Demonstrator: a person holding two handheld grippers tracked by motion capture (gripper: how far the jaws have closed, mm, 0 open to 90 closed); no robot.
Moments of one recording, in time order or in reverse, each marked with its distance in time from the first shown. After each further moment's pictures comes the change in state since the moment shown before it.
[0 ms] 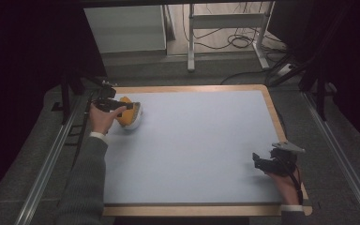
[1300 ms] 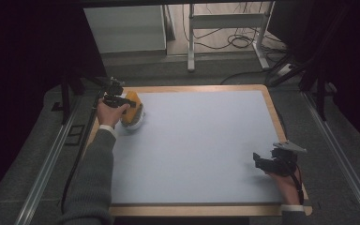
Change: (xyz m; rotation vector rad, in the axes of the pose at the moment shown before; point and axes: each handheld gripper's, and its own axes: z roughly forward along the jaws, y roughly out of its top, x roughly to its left) left arm 0.004 0.019 0.038 0.102 -0.022 -0.058; right arm -0.003 0.000 0.000 0.001 0.016 0.017
